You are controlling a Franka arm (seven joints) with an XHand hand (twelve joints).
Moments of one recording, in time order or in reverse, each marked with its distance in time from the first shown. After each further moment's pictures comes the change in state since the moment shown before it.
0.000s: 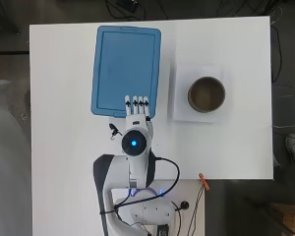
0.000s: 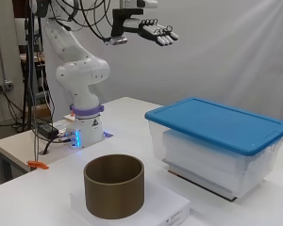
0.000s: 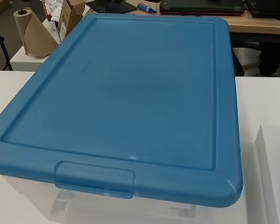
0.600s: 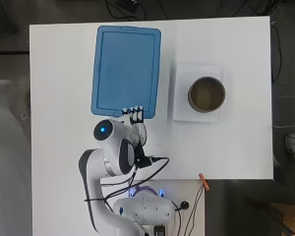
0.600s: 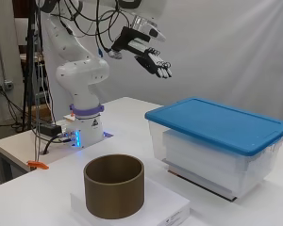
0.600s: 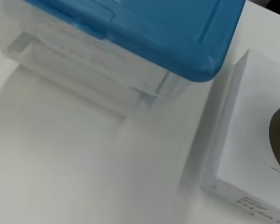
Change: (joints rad) arm 0.008 0.067 0.177 -0.124 -0.209 -0.055 -0.022
